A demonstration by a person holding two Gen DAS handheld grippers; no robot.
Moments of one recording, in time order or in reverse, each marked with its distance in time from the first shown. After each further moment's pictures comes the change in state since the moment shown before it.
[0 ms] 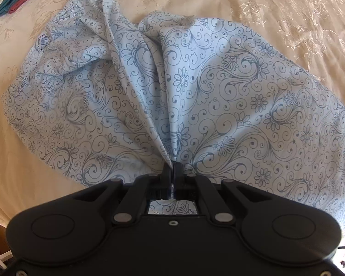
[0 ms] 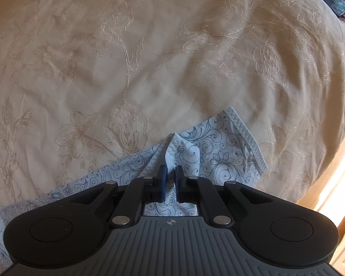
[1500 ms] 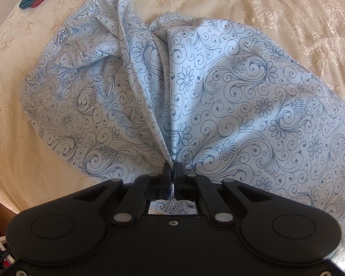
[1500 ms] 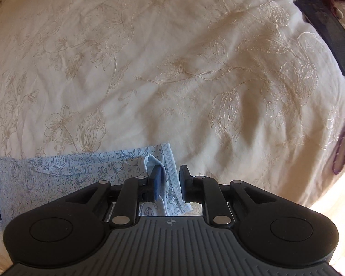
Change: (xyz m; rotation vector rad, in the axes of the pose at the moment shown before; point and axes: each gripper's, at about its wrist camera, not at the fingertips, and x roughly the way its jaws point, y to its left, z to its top) left arm 0.002 -0.010 0.000 -0.075 -0.026 0.107; right arm -0.031 -0.071 0.025 -0.323 -0.056 0.044
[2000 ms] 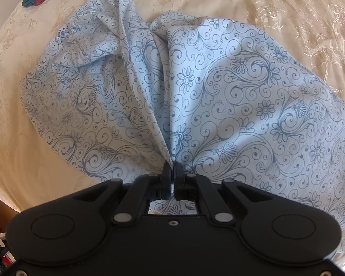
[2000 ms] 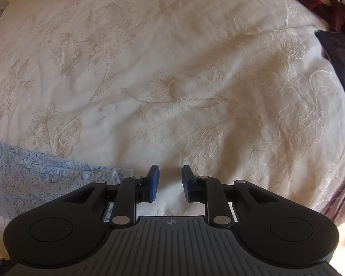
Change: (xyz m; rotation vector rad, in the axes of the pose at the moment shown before) left arm 0.003 -0.004 0.001 -0.013 -0.004 0.012; right arm 0.016 -0.039 0.028 -0.197 -0.056 0.019
